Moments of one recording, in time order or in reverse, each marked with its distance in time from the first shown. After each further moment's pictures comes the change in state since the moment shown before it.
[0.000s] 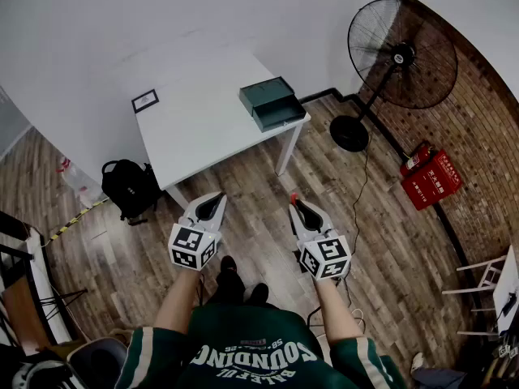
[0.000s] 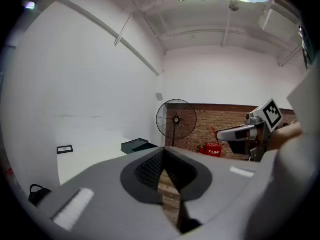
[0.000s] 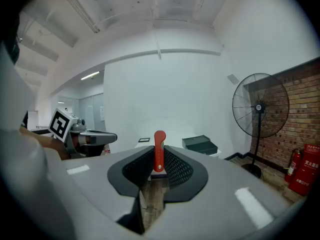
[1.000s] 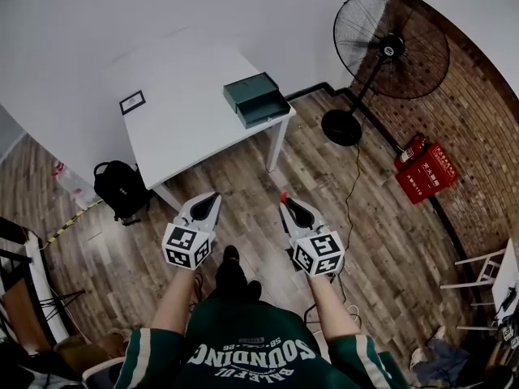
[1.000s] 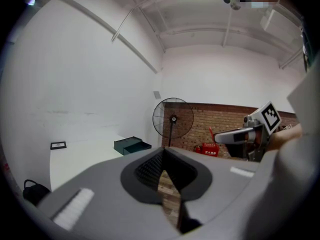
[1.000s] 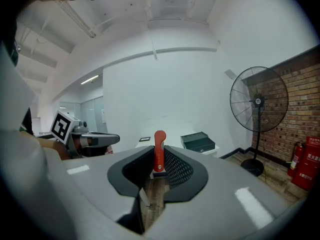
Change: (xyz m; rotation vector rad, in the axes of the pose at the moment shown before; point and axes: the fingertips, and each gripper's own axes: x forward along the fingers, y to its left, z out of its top) left arm 0.026 -0.046 -0.002 -0.025 0.014 -0.021; right arm -0.023 -0.036 -0.008 0.045 0.011 0.029
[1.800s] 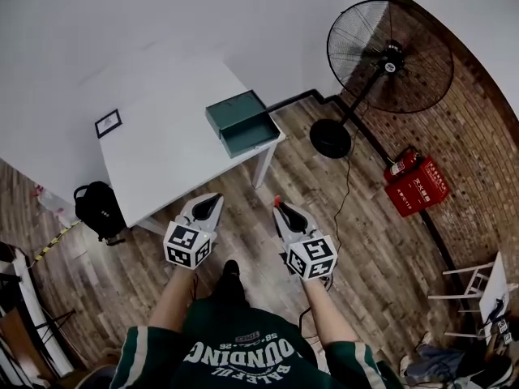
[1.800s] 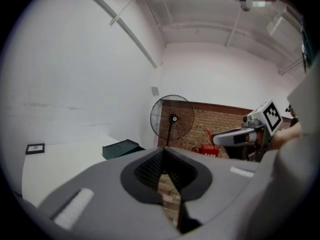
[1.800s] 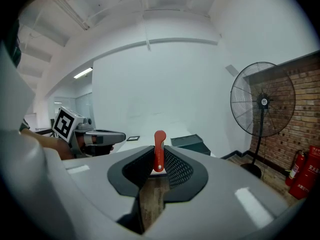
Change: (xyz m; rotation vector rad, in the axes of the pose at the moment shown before) left arm 0.154 0.059 0.024 -0.022 0.021 -0.085; right arm 0.116 -0.090 0.028 -0.021 0.055 -0.033
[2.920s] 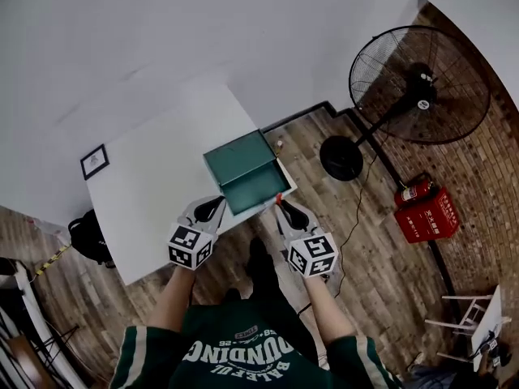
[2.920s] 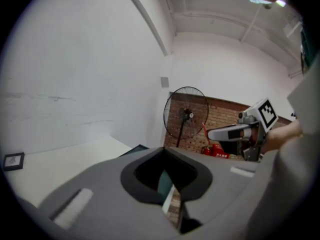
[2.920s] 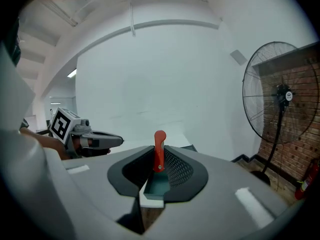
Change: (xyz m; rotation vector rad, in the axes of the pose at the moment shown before) left arm 0.190 0.150 0.032 -0.040 0.081 -0.001; right arm 0.218 -0.135 0.054 0.015 0.050 0.023
